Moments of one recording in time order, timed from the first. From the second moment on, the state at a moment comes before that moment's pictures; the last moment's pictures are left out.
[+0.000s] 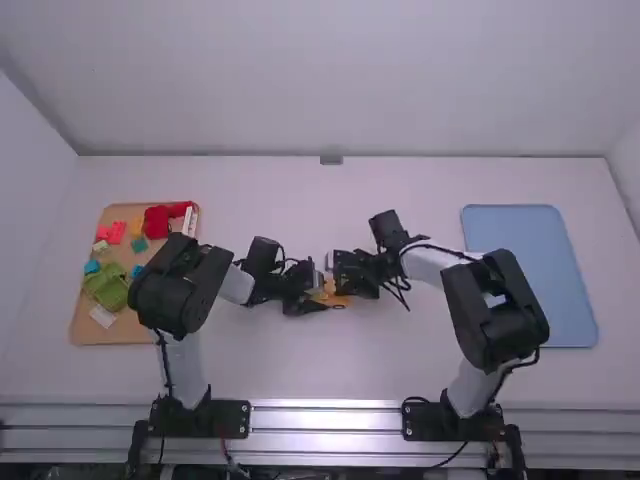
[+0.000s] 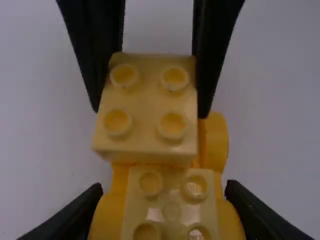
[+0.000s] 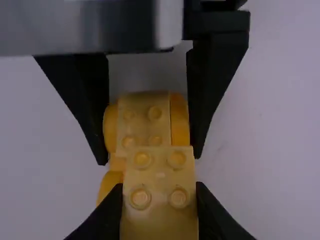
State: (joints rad) left arm -0.29 1.99 0.65 0.39 0.92 0.85; right arm 0.39 1.84 0.92 -0.35 -0.72 -1.12
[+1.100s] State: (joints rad) left arm -0.29 1.99 0.65 0.38 0.93 0.85; right arm 0.40 1.84 0.87 -0.27 -0.69 -1.11
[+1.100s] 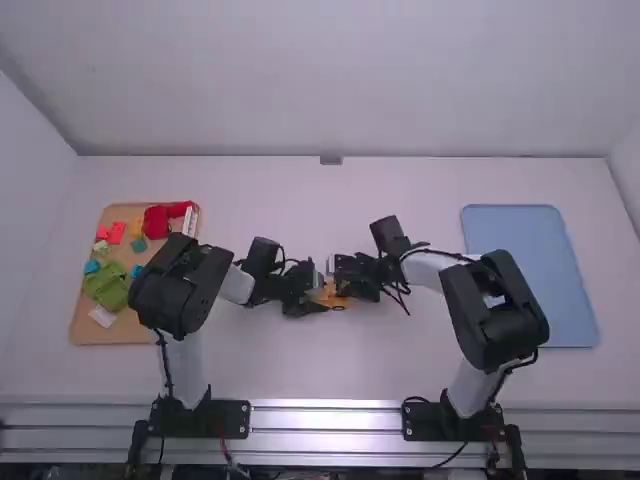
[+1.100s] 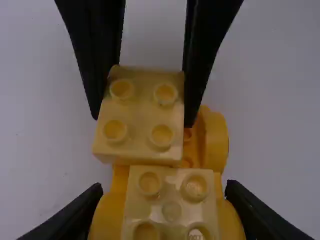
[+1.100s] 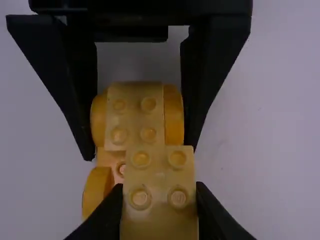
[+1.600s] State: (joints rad) left arm -0.29 1.99 0.65 0.39 0.92 0.85; right arm 0.40 1.80 0.86 -0.28 -0.69 -1.11
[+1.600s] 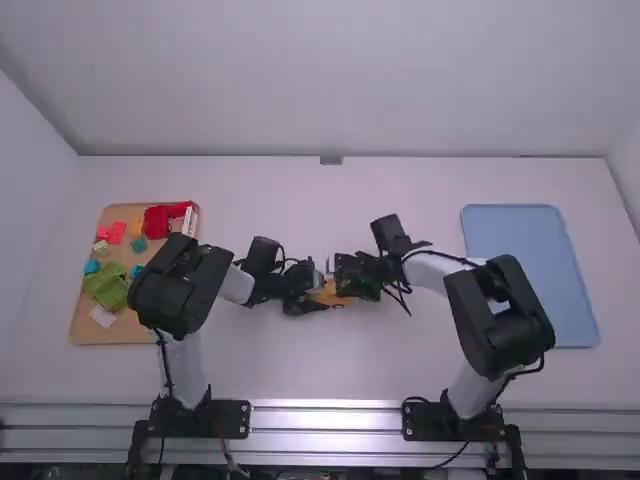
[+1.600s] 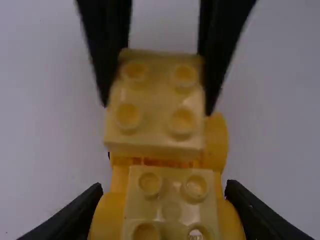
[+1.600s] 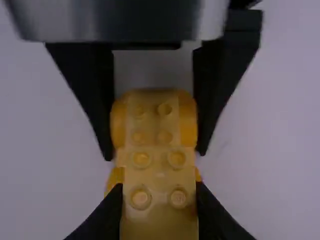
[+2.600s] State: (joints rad) left arm -0.29 1.99 0.65 0.39 0.92 0.85; right arm 0.43 1.80 0.84 -0.26 -0.64 -1.08
